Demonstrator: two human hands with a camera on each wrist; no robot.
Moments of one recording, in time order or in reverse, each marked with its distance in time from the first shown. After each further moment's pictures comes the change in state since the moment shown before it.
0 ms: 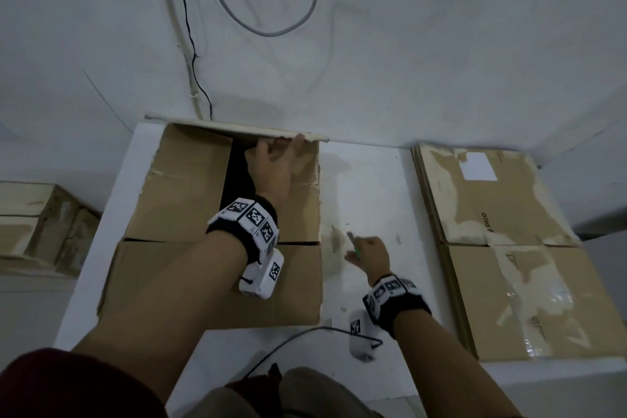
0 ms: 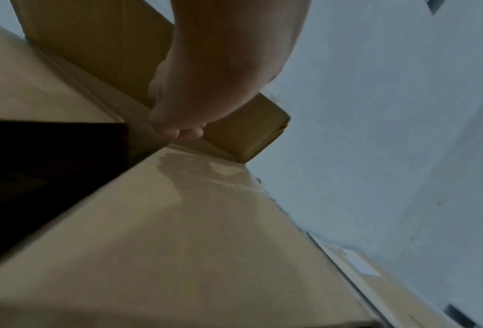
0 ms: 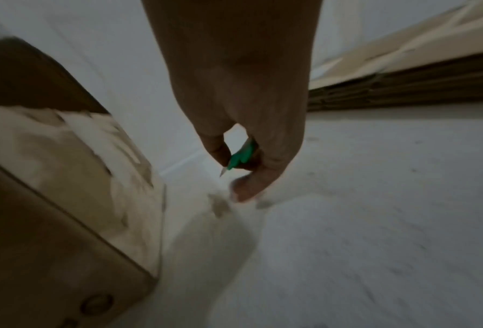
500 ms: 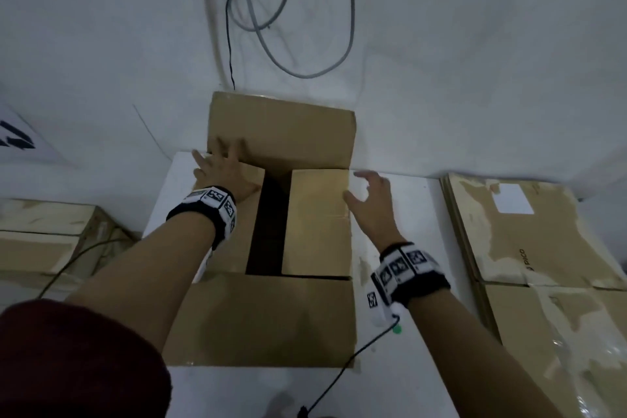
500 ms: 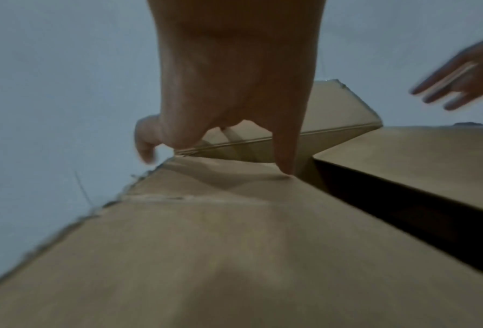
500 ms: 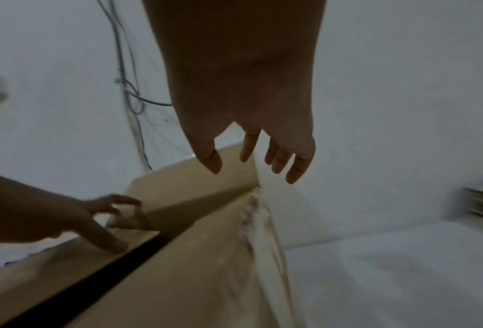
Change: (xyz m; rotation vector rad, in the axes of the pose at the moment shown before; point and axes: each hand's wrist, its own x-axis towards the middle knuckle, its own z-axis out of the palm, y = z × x) left_hand 0.095 0.028 -0.117 1.405 -0.130 -0.025; right_hand -0.007 -0.144 0.053 -0.262 -0.057 -0.661
